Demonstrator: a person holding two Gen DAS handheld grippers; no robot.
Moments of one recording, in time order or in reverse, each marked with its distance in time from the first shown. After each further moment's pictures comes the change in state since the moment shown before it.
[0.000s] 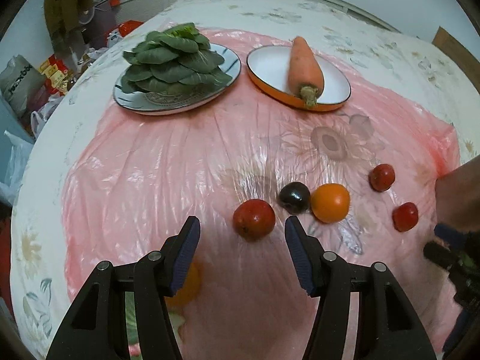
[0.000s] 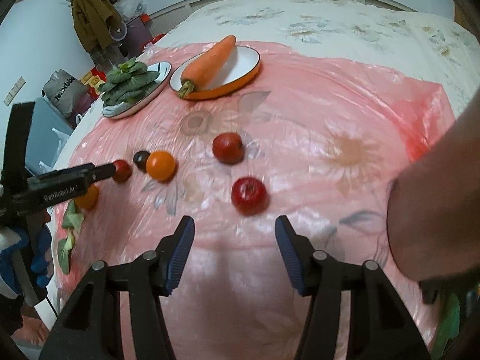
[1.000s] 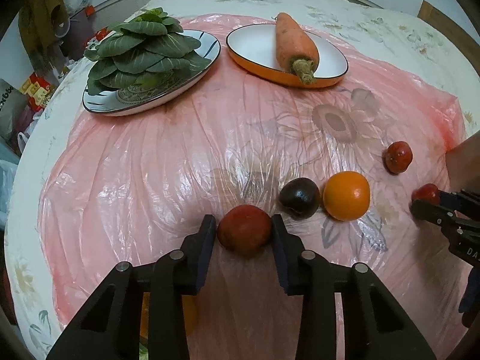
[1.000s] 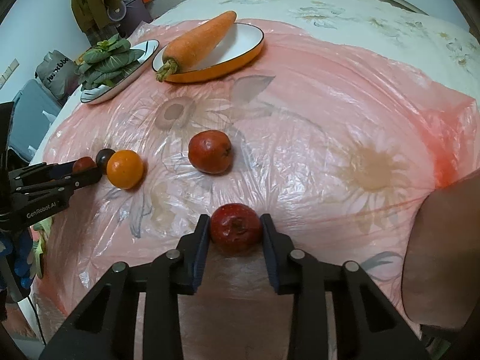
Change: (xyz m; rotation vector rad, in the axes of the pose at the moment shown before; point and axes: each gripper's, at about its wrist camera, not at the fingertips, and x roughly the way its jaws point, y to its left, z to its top) left arm 0.030 -0.006 0.002 0.095 0.033 -0.020; right arm 0.055 -0.007 0.018 -0.051 0.071 -0.024
